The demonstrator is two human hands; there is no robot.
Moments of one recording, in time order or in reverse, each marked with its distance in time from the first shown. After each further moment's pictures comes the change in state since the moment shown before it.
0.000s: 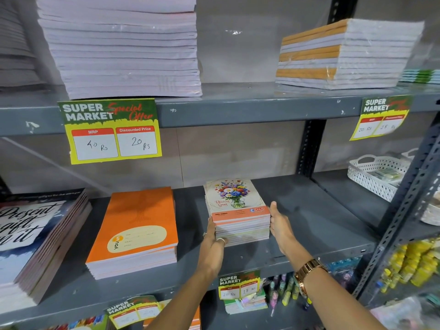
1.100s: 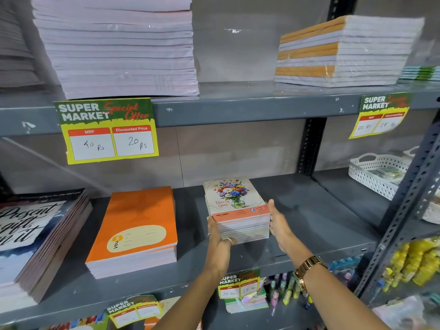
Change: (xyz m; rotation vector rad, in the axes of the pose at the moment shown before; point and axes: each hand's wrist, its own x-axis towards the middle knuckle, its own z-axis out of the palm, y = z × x) left_hand -0.006 0.008 0.015 -0.086 -0.006 0.062; right_hand -0.009 -0.011 0.002 0.036 -0.111 0.060
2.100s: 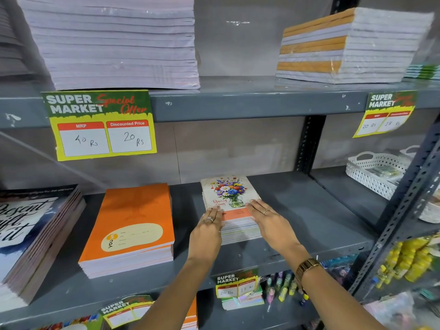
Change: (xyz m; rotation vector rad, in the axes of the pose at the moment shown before) left_hand 0.036 -0.004 -0.029 1.183 0.017 0.283; right_hand 0.005 0.015 -0.011 -1.342 0.037 -0.762
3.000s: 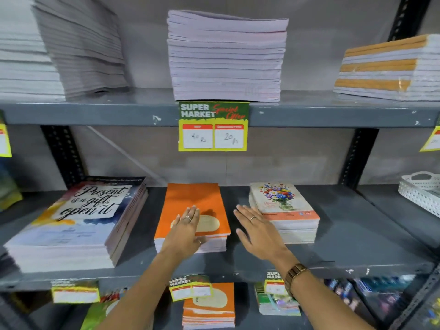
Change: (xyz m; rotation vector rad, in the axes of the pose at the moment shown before) left_hand -0.063 -0.147 -0.081 0.091 -0.121 -0.086; right_hand 0.007 -0.155 0.005 -0.074 -0.036 -0.256
